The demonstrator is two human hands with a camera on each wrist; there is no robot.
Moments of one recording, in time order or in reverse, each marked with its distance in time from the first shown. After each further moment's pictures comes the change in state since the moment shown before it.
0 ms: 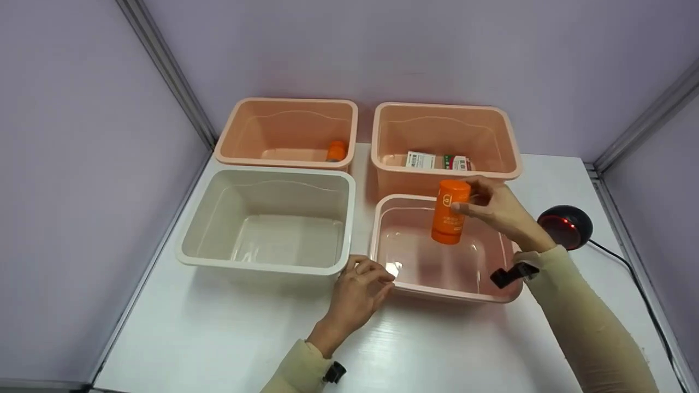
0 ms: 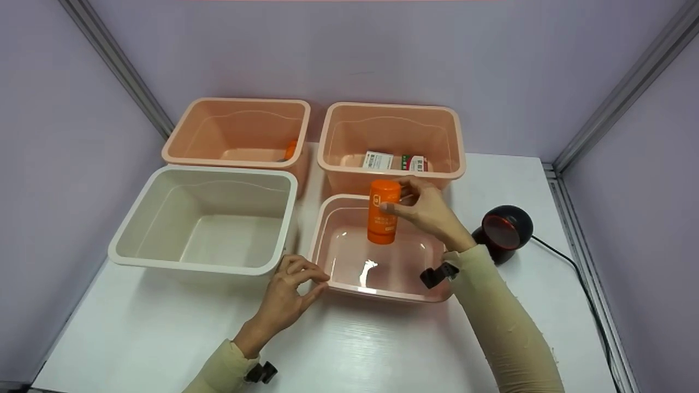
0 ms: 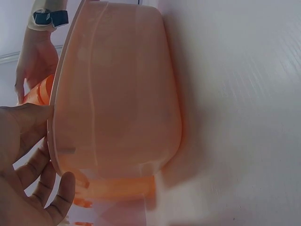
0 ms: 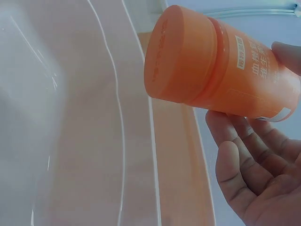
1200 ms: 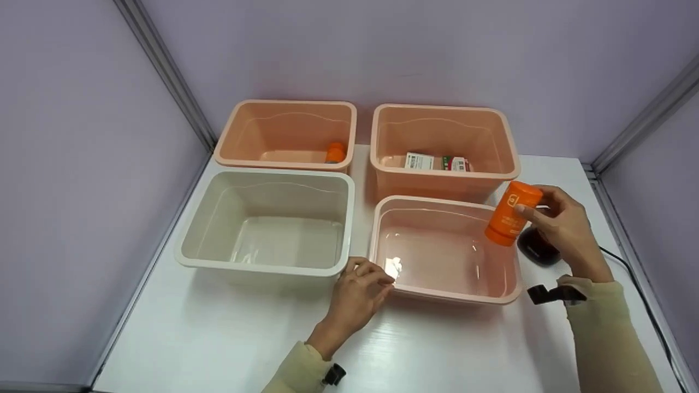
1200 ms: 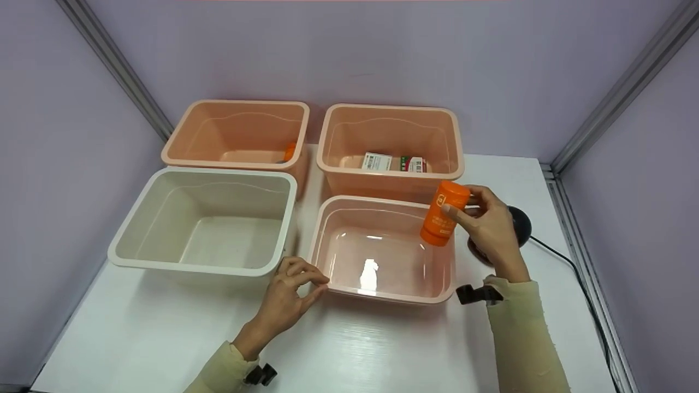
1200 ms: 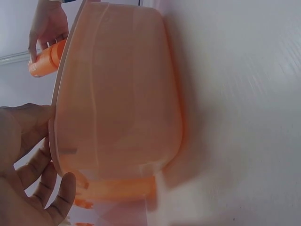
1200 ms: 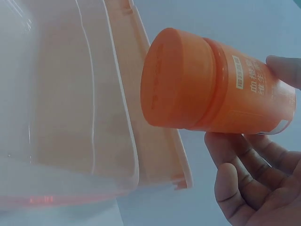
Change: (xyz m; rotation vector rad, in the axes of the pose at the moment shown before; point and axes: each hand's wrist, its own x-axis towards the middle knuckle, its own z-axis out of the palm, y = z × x) left_hand -0.001 -0.003 0.001 0.032 0.018 0.016; right_hand -0.059 0.036 -0.049 0.006 0.328 0.188
